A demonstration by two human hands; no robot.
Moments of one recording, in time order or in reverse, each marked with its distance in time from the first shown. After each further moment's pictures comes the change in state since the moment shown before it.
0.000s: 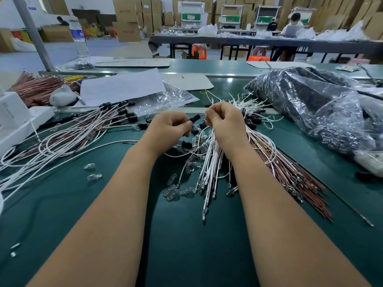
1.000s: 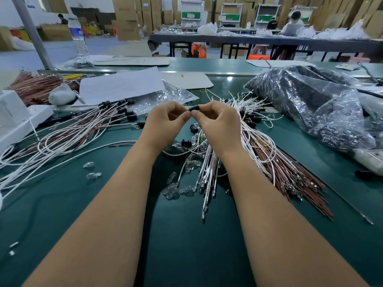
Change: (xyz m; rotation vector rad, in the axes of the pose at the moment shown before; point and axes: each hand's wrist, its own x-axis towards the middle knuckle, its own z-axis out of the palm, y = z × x) left_hand 0.007 0.000 0.004 -0.071 0.192 0.028; right_hand -0.006 -0.003 0.013 -0.029 0.072 -0.121
